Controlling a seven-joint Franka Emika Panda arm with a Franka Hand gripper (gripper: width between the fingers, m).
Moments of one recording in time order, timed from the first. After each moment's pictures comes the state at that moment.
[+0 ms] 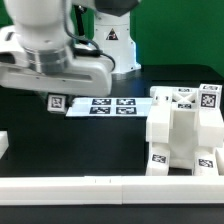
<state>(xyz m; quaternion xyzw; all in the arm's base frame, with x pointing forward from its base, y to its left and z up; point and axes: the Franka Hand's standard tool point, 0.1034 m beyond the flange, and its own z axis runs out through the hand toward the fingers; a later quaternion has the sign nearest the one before) 0.450 -0.128 0.047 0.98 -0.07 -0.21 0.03</state>
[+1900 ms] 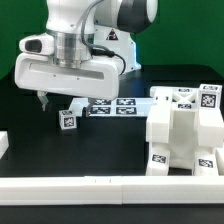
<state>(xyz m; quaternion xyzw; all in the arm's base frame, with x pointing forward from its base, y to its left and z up) 0.420 -0.115 0.023 1.00 -0.07 0.00 0.06</state>
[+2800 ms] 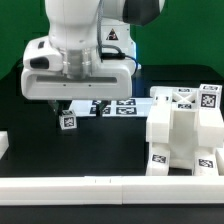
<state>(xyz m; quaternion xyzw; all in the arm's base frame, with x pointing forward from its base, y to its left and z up) 0.435 -0.098 0.028 0.98 -0.01 -0.22 0.01</state>
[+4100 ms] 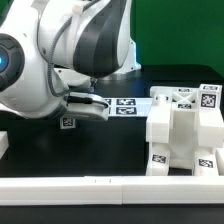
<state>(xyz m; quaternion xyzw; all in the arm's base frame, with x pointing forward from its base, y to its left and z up) 0.407 -0.122 0.008 0.88 -0.10 -0.46 -0.04</state>
